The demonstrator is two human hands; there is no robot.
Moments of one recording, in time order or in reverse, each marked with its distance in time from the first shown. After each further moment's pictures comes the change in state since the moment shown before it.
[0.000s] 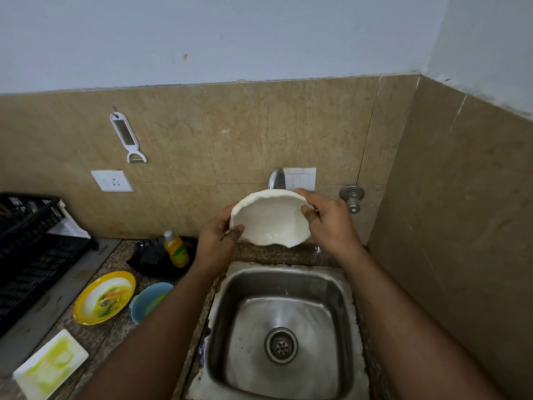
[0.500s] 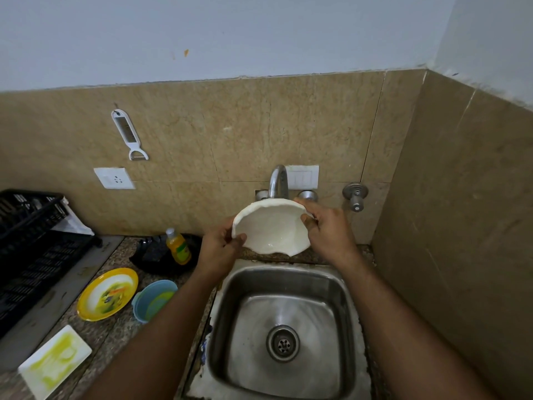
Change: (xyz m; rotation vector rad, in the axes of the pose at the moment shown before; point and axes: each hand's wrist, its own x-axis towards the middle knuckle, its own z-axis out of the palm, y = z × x) left_hand -0.009 -0.020 0.005 0.016 -0.046 -0.179; right_hand -0.011 0.011 0.014 -0.023 -0.042 0.073
